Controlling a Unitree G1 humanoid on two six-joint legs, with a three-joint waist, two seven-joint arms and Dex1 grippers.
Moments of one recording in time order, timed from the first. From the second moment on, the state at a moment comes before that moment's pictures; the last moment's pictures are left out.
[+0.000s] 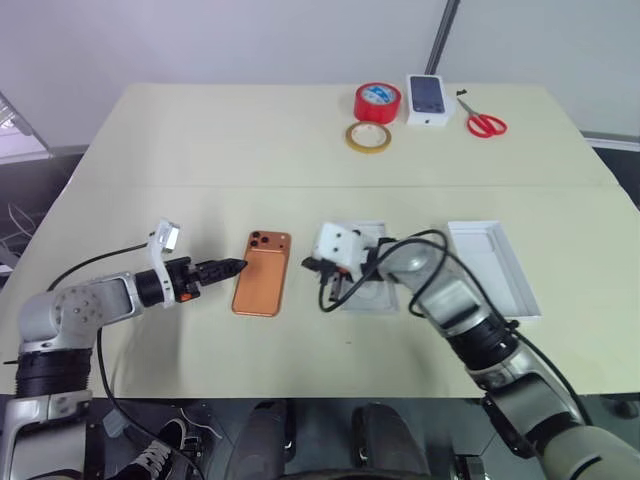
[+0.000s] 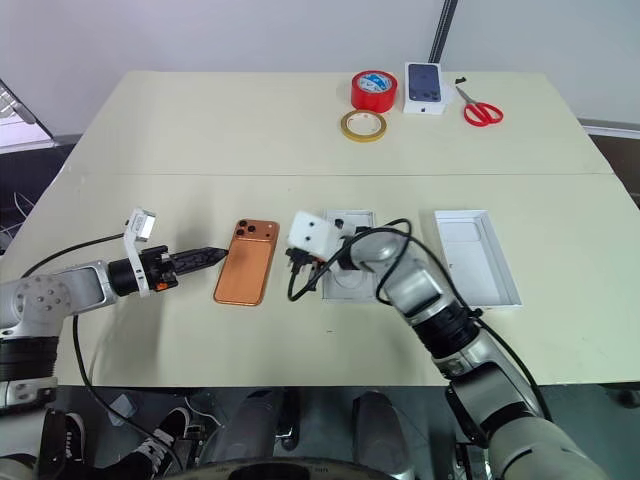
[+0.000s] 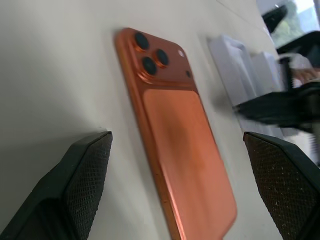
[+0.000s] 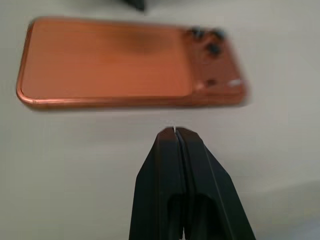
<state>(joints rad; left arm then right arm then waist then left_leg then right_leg) -0.37 0.69 0.22 0.13 -0.84 1.10 -0.80 -0.63 -0.35 0.52 0.00 -0.09 0.53 0.83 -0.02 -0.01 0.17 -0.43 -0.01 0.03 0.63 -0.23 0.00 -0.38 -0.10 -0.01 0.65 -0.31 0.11</state>
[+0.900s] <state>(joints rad) -0.47 0.57 0.19 0.16 -0.75 1.22 -0.77 -0.67 -0.27 0.54 0.08 -0.17 0.53 0.80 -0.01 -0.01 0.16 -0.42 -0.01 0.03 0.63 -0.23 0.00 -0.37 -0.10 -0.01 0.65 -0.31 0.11</state>
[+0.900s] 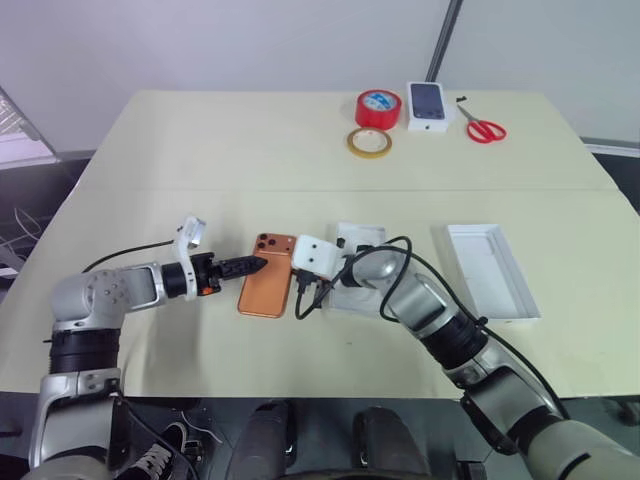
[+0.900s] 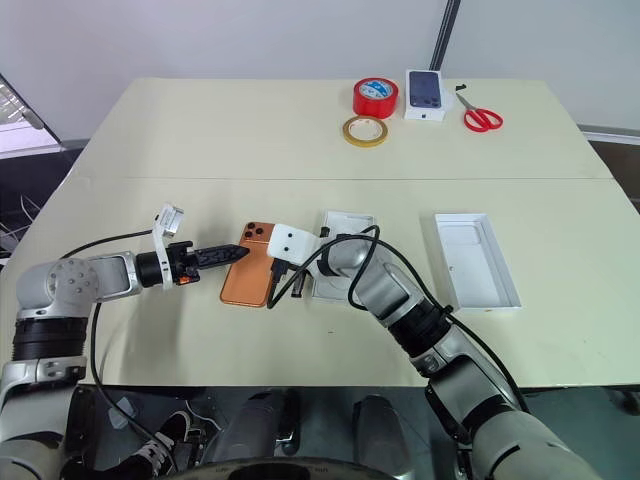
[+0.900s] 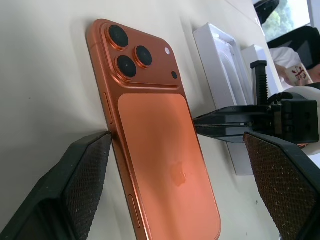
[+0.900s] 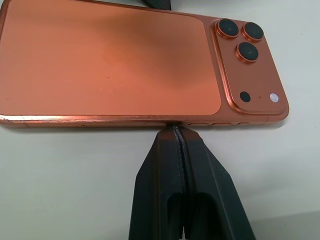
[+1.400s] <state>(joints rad) -0.49 0.48 0.26 0.15 -0.81 1.35 -0.70 -0.66 -0.25 0.54 0.09 -0.18 0.51 0.80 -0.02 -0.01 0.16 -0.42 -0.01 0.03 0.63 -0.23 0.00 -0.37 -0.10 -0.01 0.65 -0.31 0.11</state>
